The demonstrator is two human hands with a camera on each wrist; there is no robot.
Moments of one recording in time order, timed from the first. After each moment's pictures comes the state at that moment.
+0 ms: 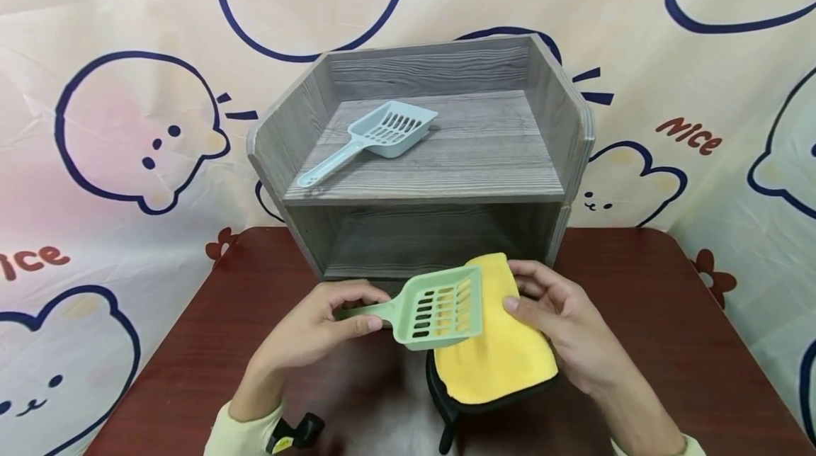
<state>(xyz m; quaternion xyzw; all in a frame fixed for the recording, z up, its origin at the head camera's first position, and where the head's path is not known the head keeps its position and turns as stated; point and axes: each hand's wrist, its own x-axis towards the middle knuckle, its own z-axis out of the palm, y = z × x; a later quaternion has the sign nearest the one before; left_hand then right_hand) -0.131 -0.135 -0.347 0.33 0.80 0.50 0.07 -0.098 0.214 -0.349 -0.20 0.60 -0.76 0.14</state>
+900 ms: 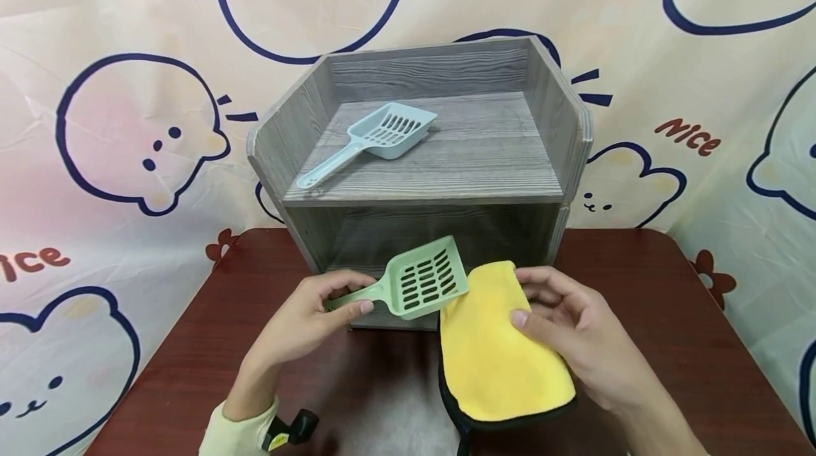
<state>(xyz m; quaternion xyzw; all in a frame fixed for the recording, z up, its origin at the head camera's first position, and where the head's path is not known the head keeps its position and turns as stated) -0.136 -0.141 -0.346 0.26 0.84 0.48 0.00 -0.078 0.219 -0.331 -0.20 0.62 -0.75 0.10</state>
